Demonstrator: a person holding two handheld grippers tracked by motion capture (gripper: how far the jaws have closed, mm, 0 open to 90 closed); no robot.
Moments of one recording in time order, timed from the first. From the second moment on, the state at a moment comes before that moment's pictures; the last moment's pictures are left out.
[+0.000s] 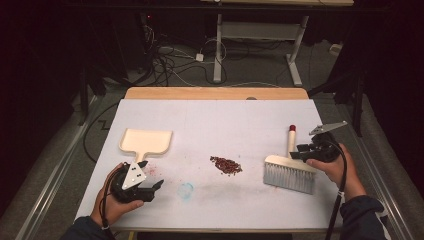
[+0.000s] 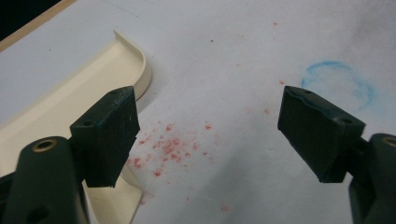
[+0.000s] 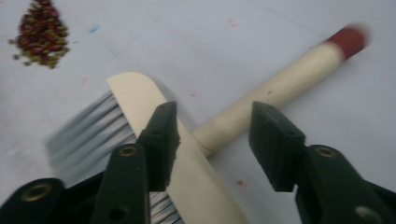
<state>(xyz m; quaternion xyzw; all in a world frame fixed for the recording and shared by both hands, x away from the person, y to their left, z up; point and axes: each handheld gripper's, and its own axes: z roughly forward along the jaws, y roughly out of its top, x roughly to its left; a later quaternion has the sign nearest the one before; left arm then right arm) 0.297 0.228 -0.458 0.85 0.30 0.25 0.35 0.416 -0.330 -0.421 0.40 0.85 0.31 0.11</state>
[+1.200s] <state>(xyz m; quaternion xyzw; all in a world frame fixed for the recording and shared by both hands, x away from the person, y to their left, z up) 0.298 0.227 -0.458 0.85 0.30 0.26 0.35 0.429 -0.309 -0.425 0.46 0.78 0.33 0.26</state>
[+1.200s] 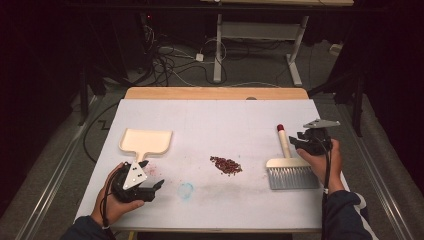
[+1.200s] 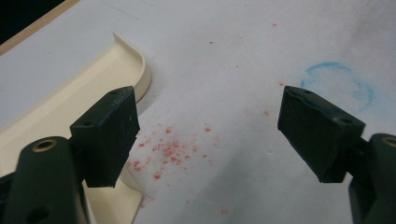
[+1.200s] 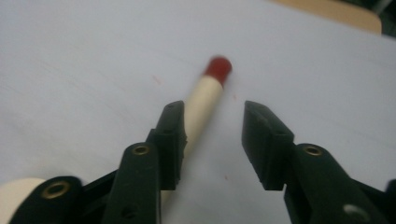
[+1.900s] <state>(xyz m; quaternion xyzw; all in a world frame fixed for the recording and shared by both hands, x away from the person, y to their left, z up) 0.297 0.227 -0.458 0.85 0.30 0.26 0.35 0.370 -0.284 -0.375 0.37 0.72 0.48 0.33</state>
